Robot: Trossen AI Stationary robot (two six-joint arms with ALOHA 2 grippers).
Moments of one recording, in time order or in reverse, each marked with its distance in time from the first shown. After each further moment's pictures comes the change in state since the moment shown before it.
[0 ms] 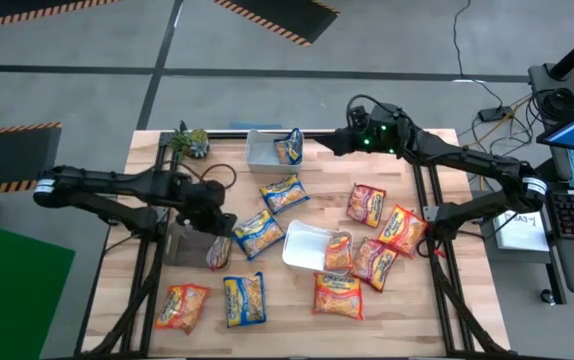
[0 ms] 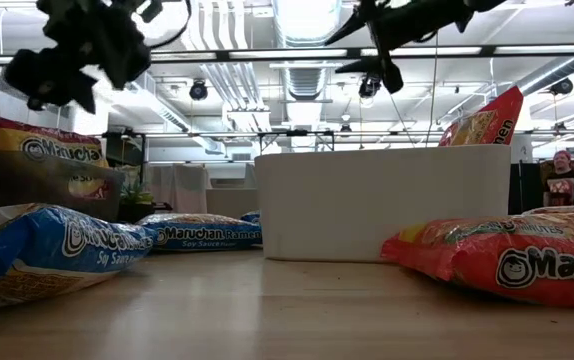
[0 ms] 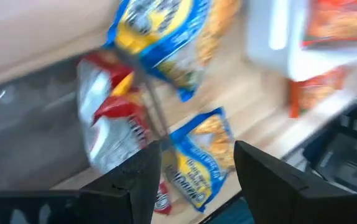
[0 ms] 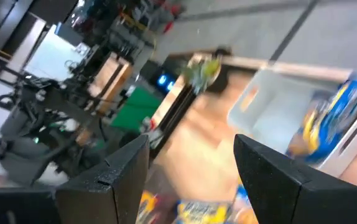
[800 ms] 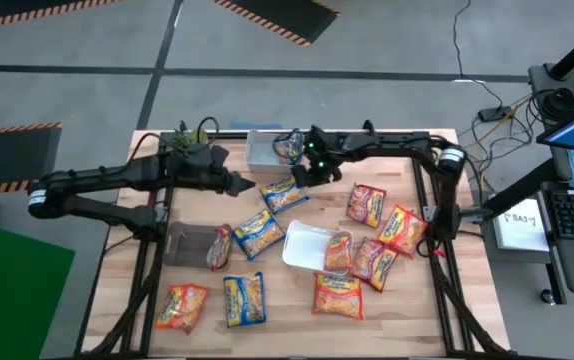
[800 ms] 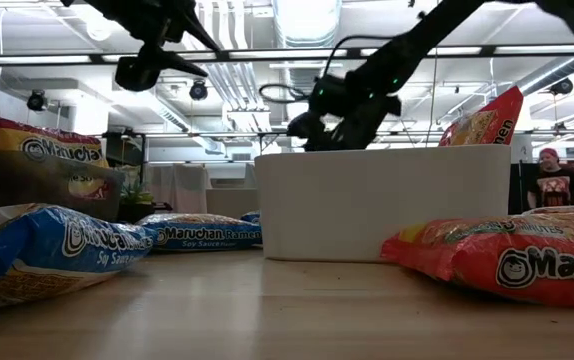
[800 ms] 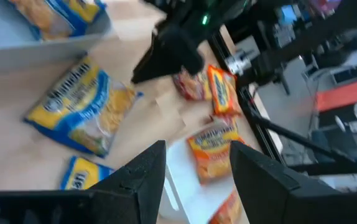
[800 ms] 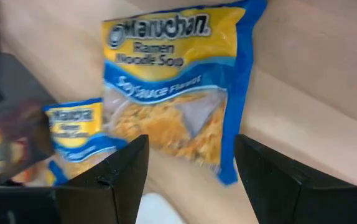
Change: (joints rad) left arm 0.216 -0.069 0.000 0.471 -0.213 0.312; right arm -0.009 0.645 0.251 -0.399 -0.245 -0.015
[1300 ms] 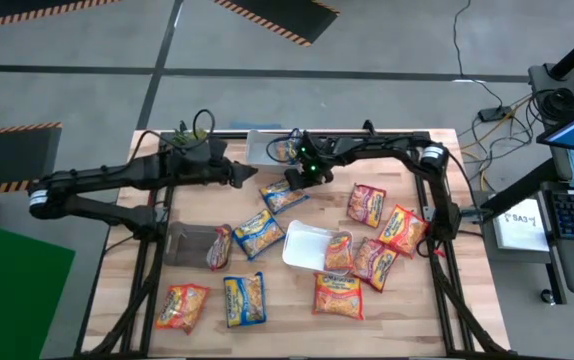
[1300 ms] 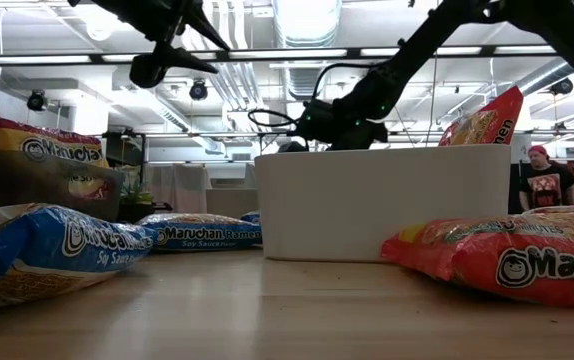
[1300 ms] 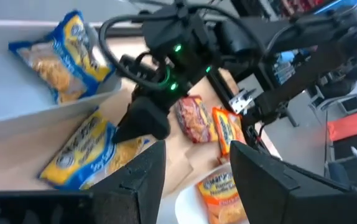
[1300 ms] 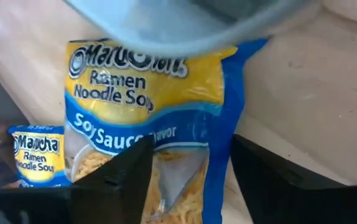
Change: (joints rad) left arm 0.022 0.014 0.000 0.112 -0.133 0.076; right arm 0.001 0.150 0.037 0.118 0.010 -0.045
